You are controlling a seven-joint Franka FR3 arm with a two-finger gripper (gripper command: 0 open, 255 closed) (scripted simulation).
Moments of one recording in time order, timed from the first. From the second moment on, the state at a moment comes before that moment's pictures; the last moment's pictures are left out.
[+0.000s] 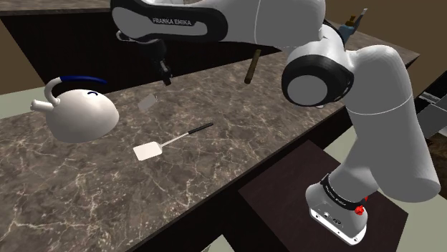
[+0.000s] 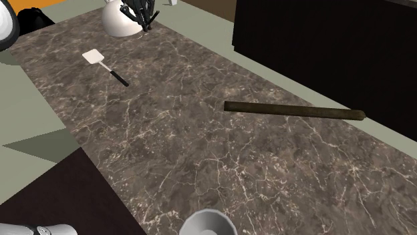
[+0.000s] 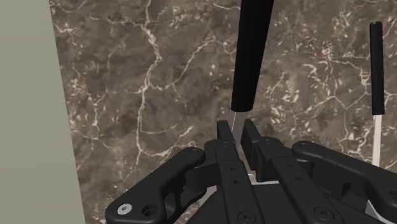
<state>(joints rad) 0.60 0.79 -0.21 -0.91 -0.05 1.57 -1.04</state>
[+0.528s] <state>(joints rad) 0.61 0.78 -0.21 -1.02 -0.05 1.67 -1.03</state>
